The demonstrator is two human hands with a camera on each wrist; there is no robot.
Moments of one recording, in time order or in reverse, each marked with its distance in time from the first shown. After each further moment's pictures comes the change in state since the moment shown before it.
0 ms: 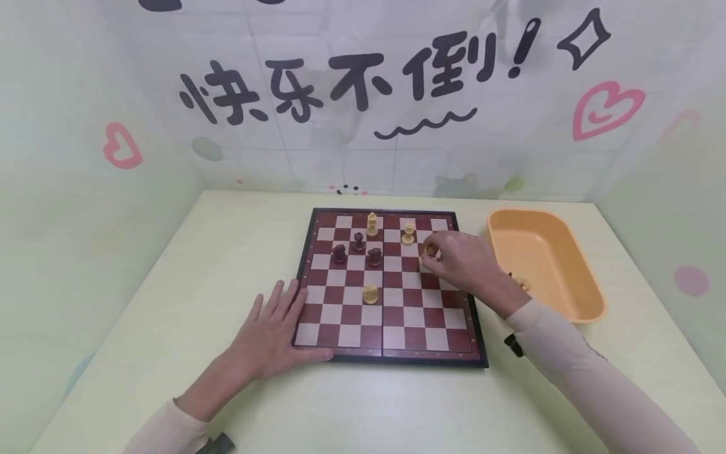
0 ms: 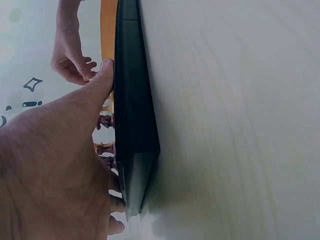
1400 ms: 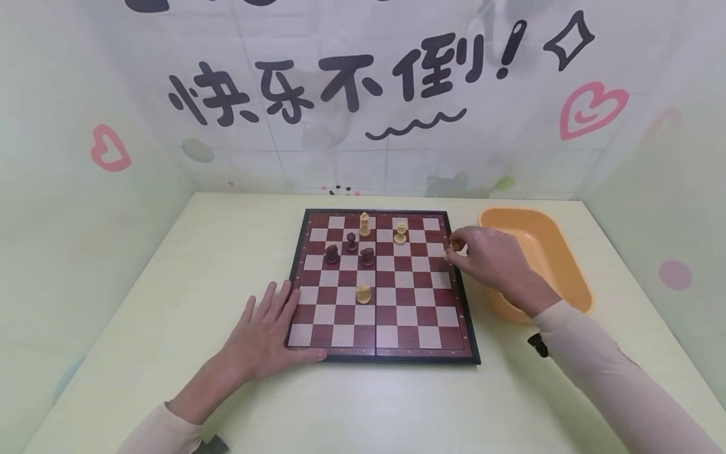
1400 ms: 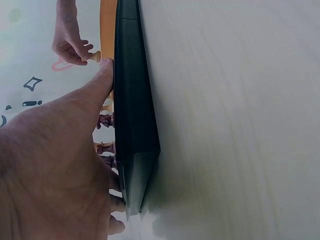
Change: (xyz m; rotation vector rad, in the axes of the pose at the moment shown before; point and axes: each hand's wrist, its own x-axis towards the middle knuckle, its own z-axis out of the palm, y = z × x) left_hand 0.001 0.002 -0.001 0.025 -0.010 0.005; right_hand -0.025 0.034 -0.026 -0.045 -0.004 0.116
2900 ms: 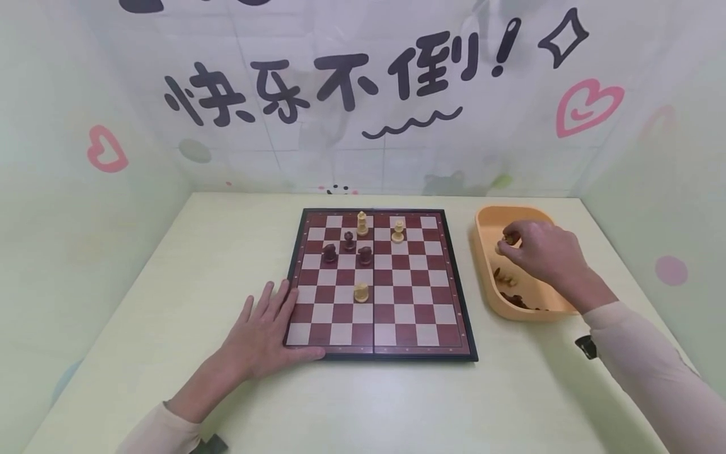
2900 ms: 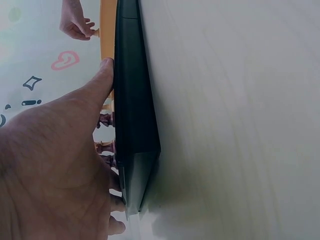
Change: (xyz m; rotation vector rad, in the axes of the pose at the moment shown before) left_hand 0.000 0.000 0.000 -0.001 -0.003 0.005; right_hand -0.034 0.070 -0.035 -0.034 0.020 0.102
